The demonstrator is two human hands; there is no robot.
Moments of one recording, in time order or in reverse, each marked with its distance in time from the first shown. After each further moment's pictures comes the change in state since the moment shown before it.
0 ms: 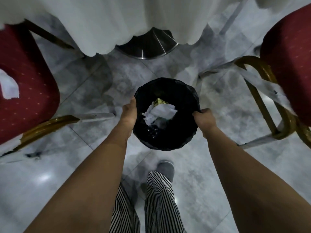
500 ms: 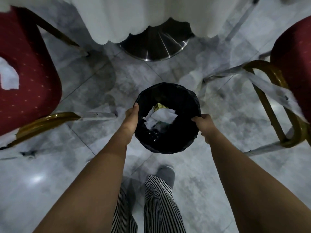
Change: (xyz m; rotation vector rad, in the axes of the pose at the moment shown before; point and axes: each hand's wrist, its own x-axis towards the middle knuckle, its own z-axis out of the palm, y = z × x) left_hand 0.022 -0.032 -0.007 -0.070 -0.081 0.018; right_hand 0.010 0.011 0.022 0.109 -0.141 0.004
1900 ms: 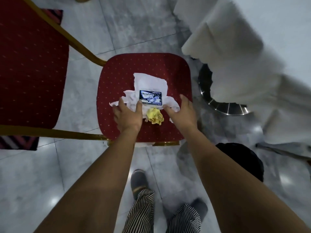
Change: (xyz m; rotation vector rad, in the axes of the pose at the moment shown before) left_hand -0.114 0.087 -0.421 -0.002 0.705 0.070; right_hand -0.276 -0.304 0.366 -0.617 -0.051 -0.661
